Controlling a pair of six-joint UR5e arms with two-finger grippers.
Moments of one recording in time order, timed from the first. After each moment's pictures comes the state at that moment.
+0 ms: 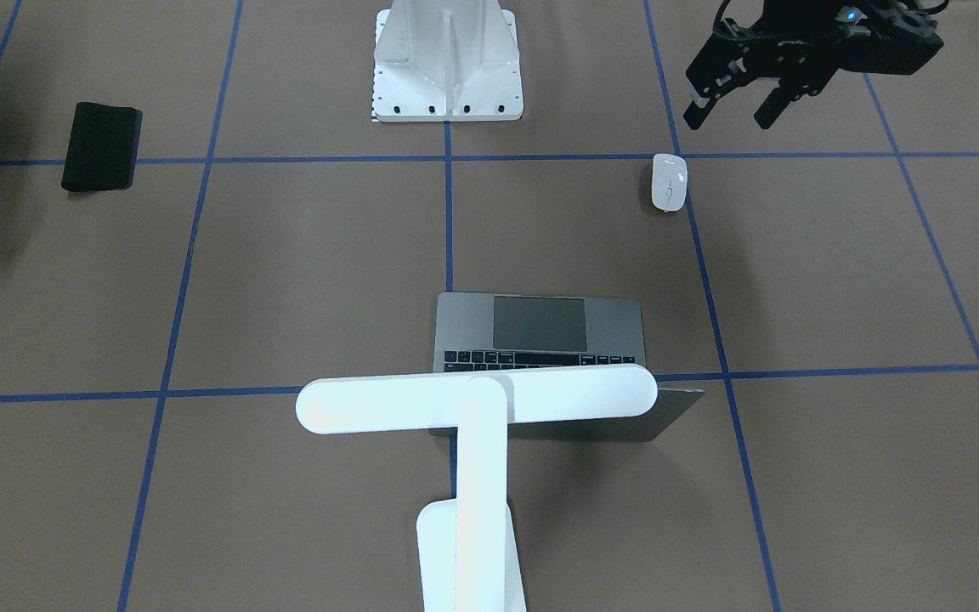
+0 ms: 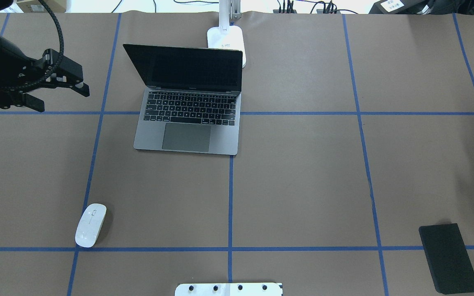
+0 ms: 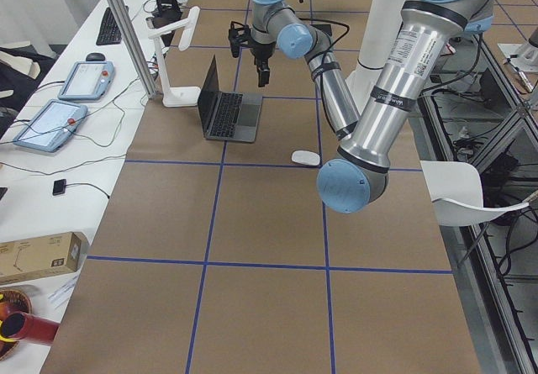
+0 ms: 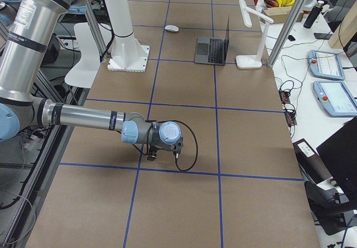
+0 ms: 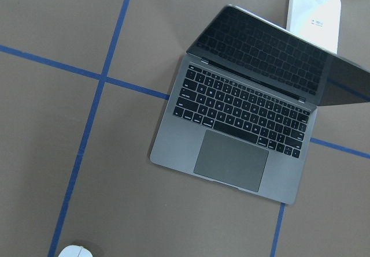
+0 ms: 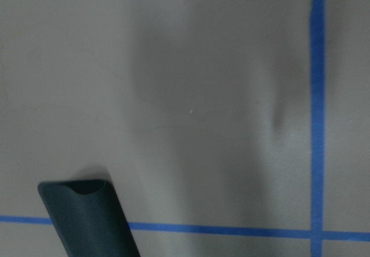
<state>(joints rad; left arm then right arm) -0.99 -1.96 -2.27 -1.33 -2.24 -1.16 1.21 -1.96 1.79 -1.52 2.67 0.19</state>
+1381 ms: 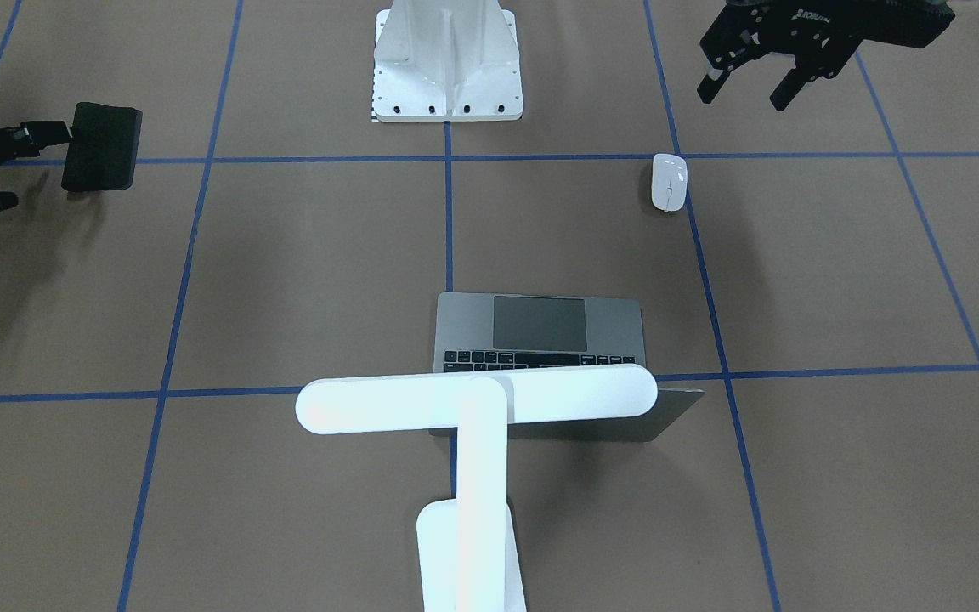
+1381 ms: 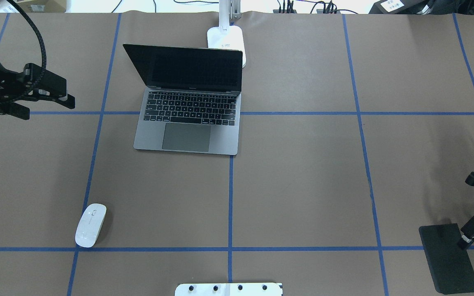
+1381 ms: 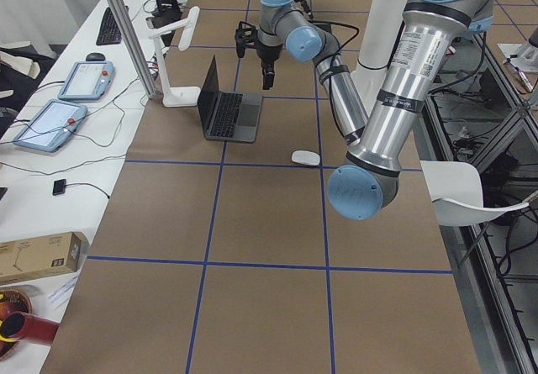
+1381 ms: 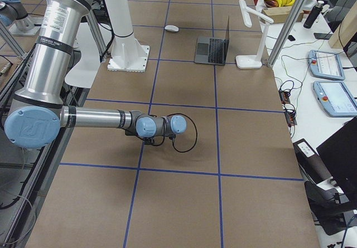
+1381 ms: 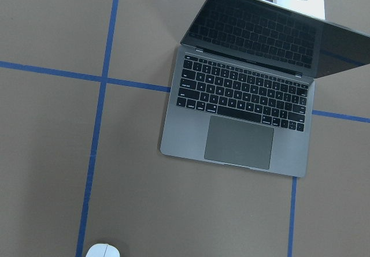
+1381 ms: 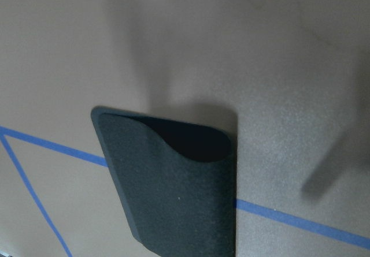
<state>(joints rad) -0.99 -1.90 -2.34 -1.33 -2.24 -1.08 0.88 -1.87 1.71 -1.49 2.80 0.21</state>
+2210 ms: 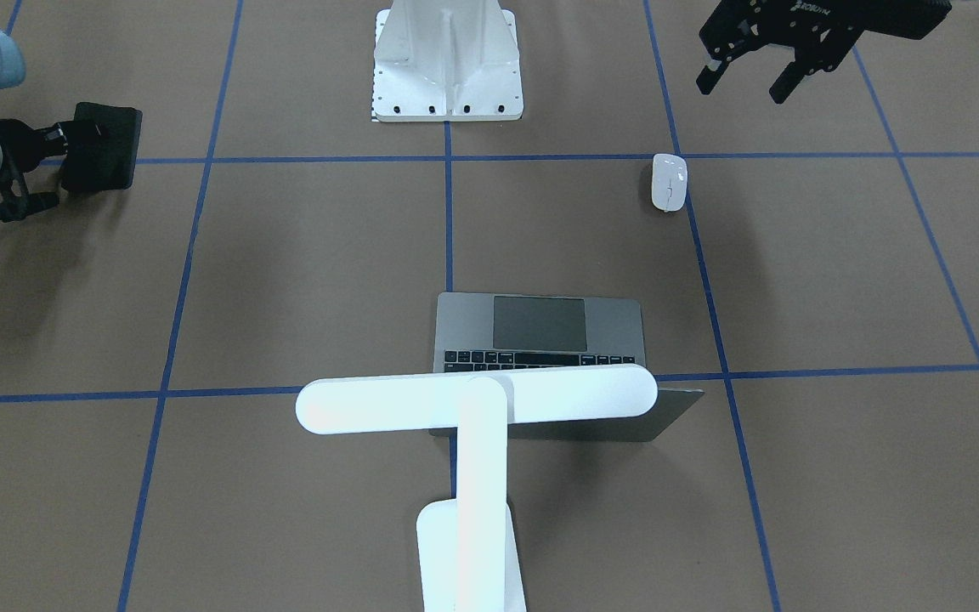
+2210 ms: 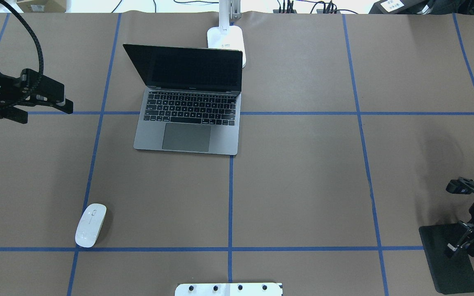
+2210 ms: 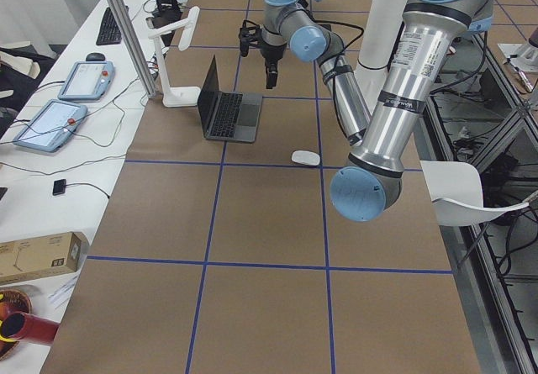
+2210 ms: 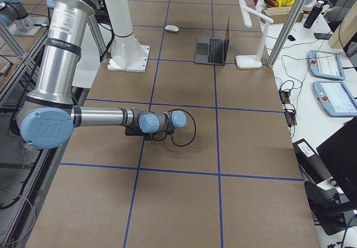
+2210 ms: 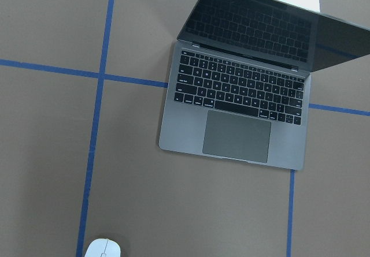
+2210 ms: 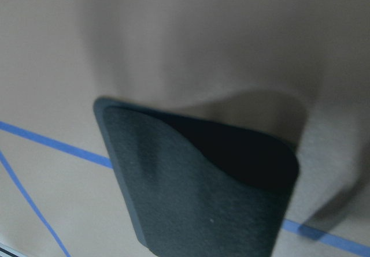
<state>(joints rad) -0.98 -1.89 -2.36 -1.33 -2.24 -1.07 0.80 -1.83 1.71 -1.49 2.80 0.23</state>
